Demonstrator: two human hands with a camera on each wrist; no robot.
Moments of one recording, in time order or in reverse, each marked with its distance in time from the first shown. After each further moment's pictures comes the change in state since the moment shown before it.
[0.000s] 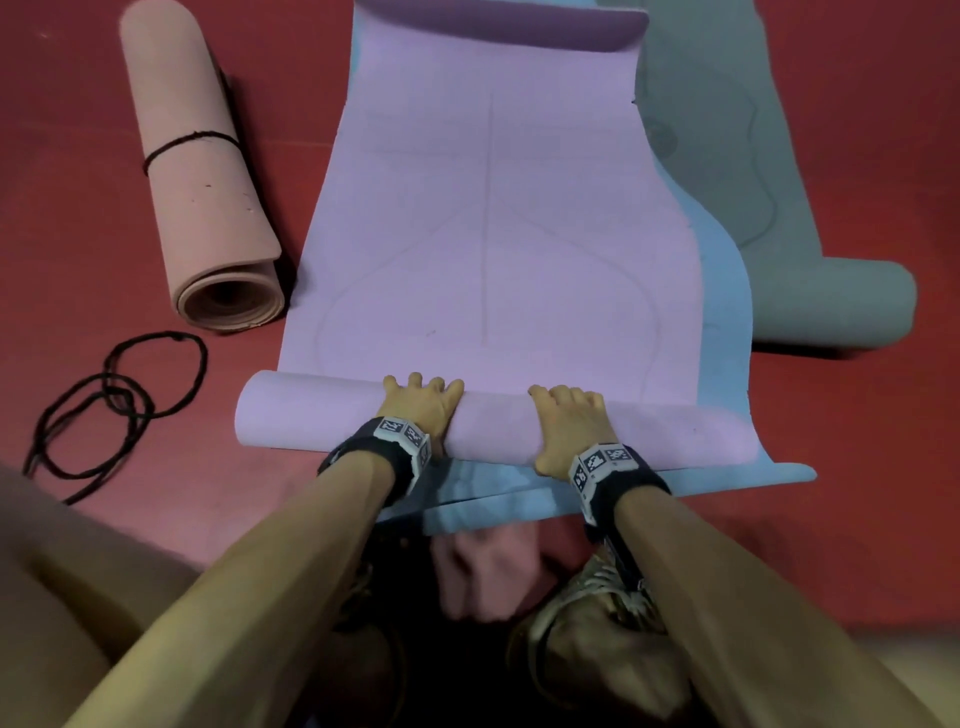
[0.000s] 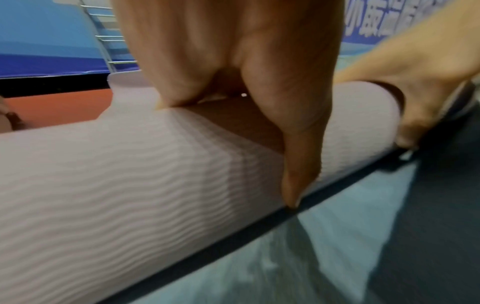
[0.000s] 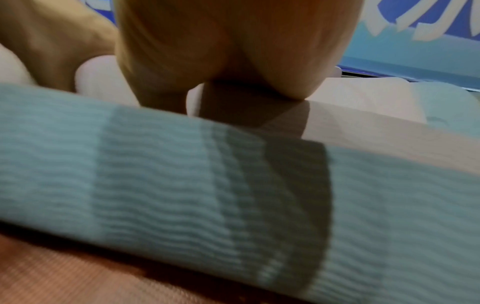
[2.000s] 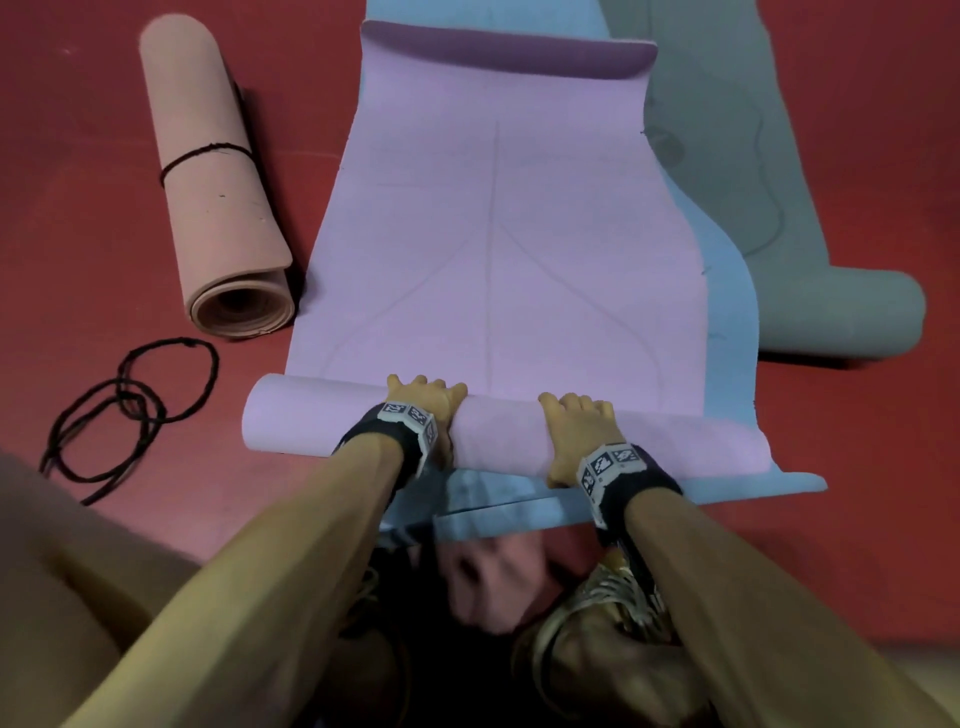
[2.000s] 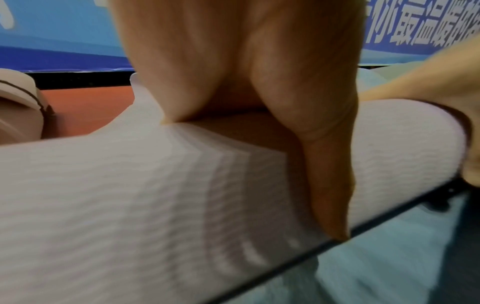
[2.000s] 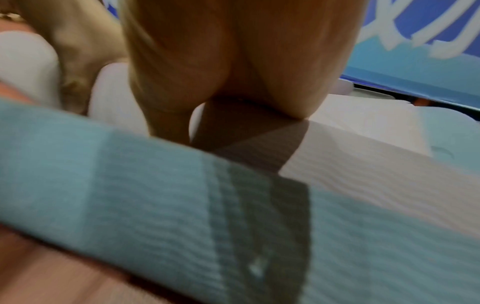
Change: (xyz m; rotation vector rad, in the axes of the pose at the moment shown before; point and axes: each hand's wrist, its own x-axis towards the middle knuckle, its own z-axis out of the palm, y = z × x) left_hand 0.009 -0.009 -0.014 -0.092 -0.136 -0.006; right_hand -0.003 0.000 -0.010 -0.078 -0.091 0.026
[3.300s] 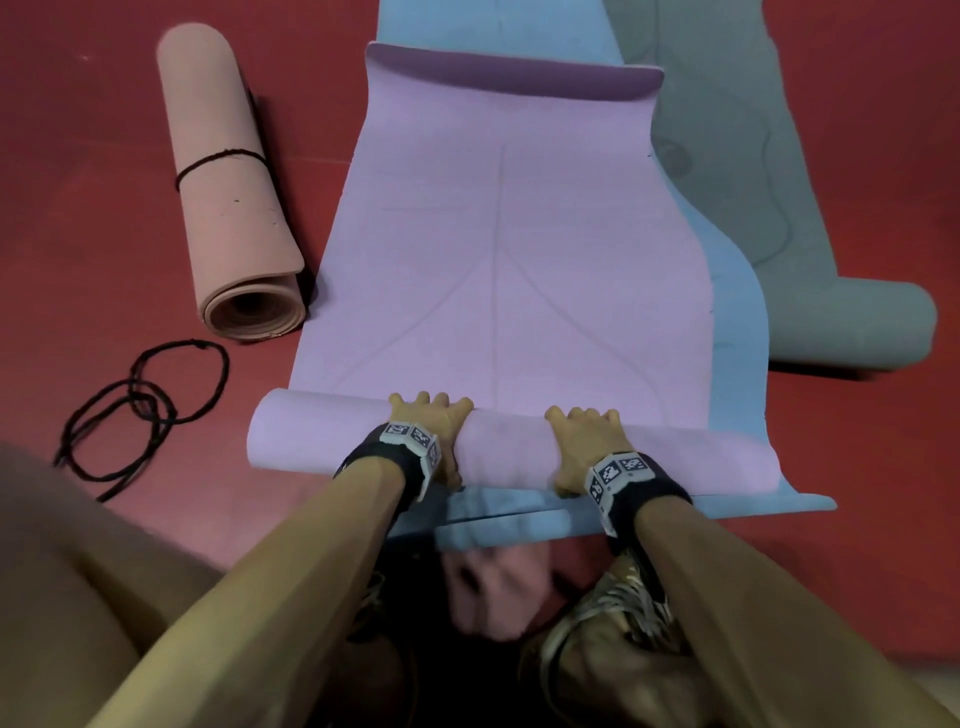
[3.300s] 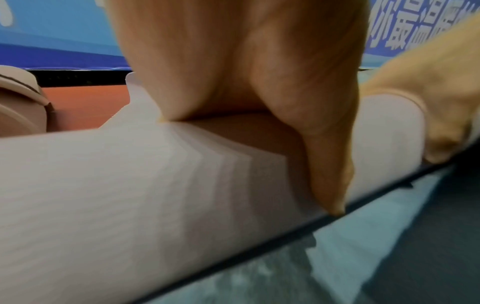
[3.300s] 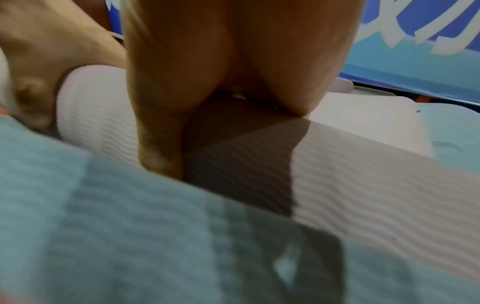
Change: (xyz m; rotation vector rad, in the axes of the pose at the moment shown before) left_hand -0.014 0.001 0.014 0.005 0.006 -0.008; right_hand 0.002 -0.002 -0.004 -0.022 -0.052 -0.003
